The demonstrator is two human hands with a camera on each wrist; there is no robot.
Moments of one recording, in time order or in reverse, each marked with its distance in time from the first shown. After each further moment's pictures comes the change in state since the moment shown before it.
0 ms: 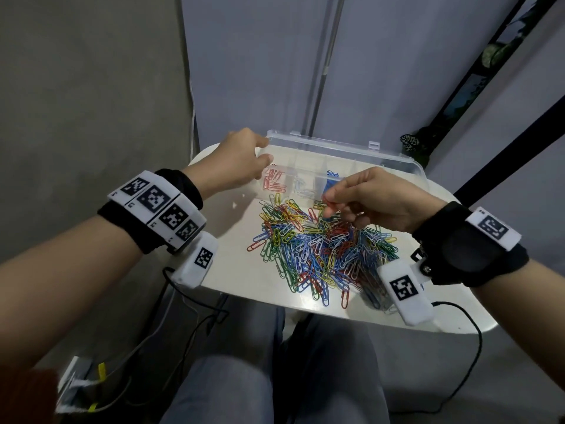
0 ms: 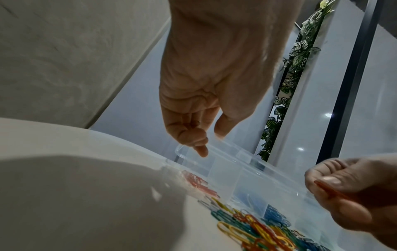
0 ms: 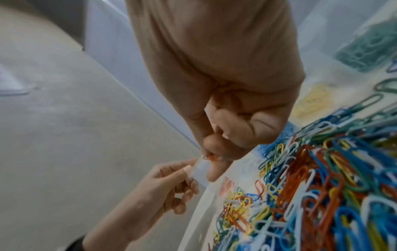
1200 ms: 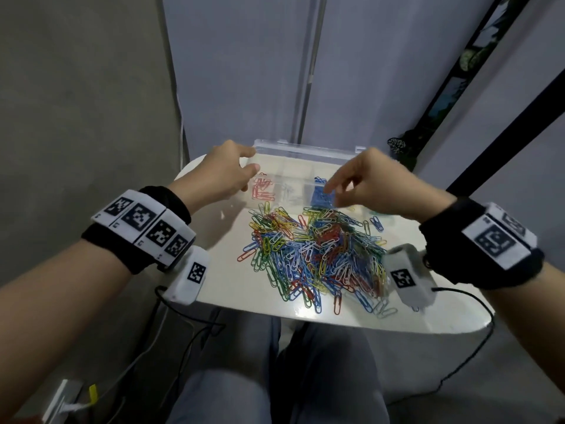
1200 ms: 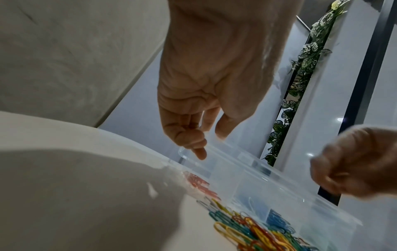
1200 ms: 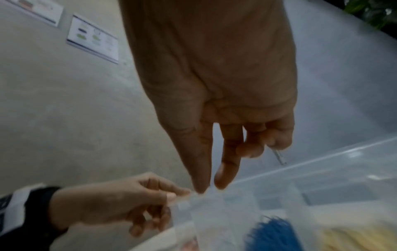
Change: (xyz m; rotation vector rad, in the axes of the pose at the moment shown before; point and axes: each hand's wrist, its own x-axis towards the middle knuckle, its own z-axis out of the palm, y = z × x) left_hand 0.004 -0.008 0.005 -0.056 0.019 -0.040; right_hand -0.014 -0.019 -0.017 -0.694 0.221 -0.348
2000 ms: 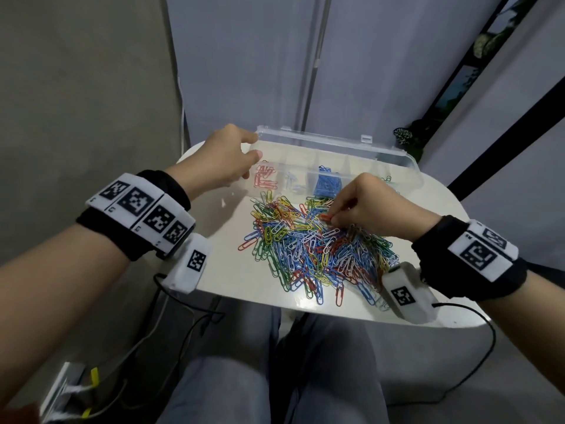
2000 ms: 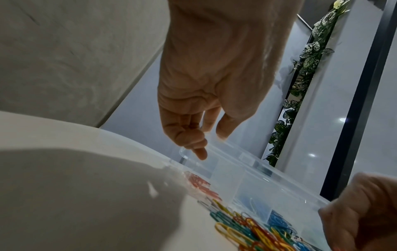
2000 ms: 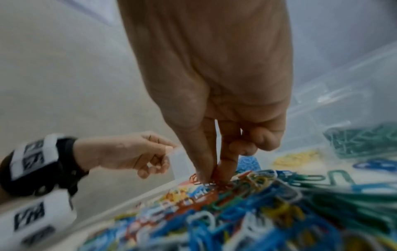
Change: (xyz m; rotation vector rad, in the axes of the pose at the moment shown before) left_hand 0.001 -0.003 0.000 -0.036 -0.003 -0.021; right_hand -0.005 0.024 0.037 -0.036 -0.080 0.050
